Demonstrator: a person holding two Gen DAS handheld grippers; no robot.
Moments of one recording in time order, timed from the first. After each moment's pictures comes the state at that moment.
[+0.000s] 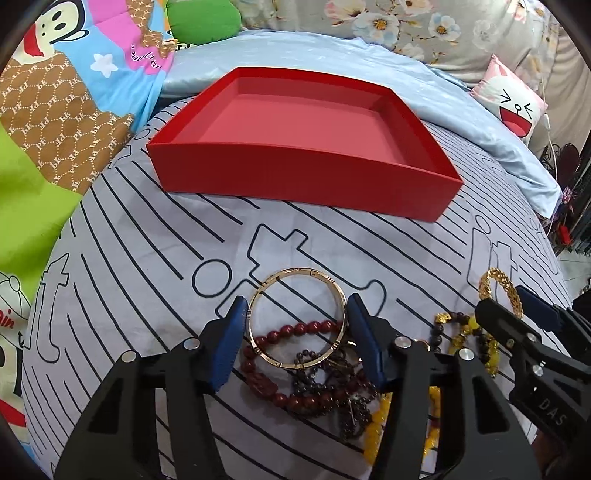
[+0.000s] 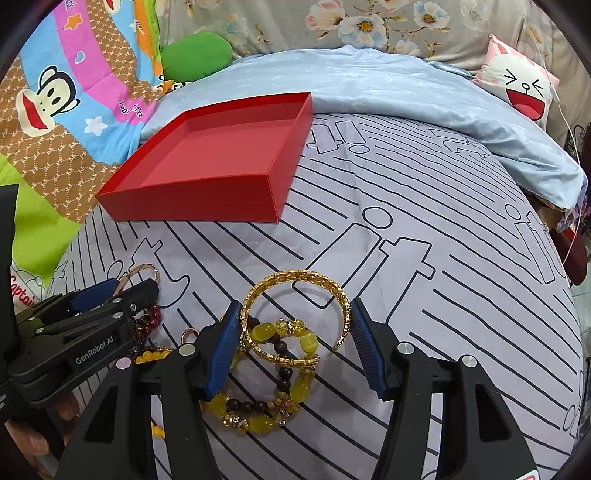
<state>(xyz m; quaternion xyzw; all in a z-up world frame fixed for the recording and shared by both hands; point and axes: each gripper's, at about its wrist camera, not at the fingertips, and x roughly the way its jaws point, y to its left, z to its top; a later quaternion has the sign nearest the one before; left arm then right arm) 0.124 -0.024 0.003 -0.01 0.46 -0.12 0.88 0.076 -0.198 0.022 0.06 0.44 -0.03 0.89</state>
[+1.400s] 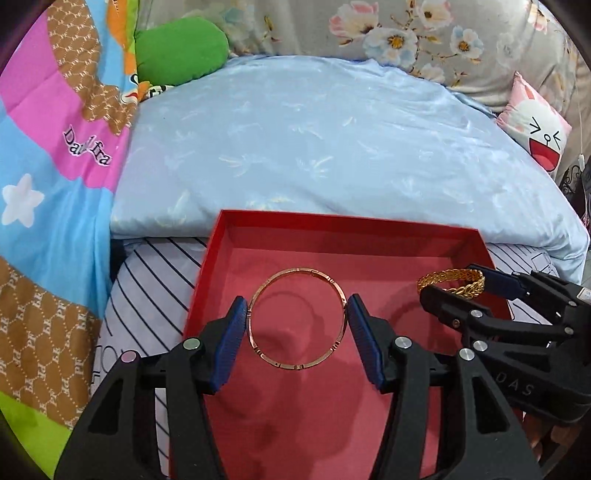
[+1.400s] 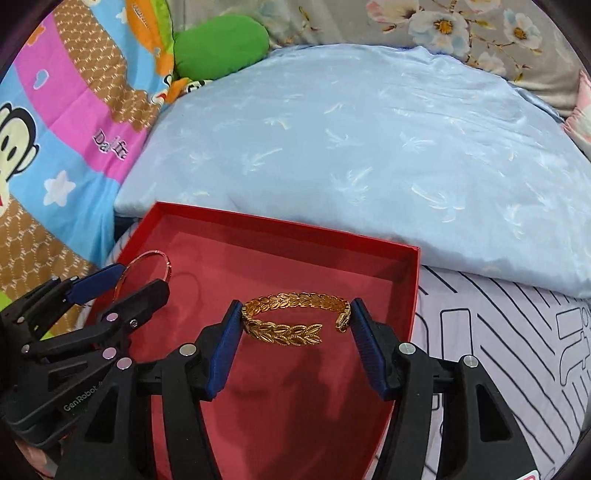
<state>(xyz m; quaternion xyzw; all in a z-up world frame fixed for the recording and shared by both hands) 0.370 -0.038 0.044 0.03 0.44 -0.12 0.89 0.369 -0.186 0.041 0.04 0.48 0.06 0.87</state>
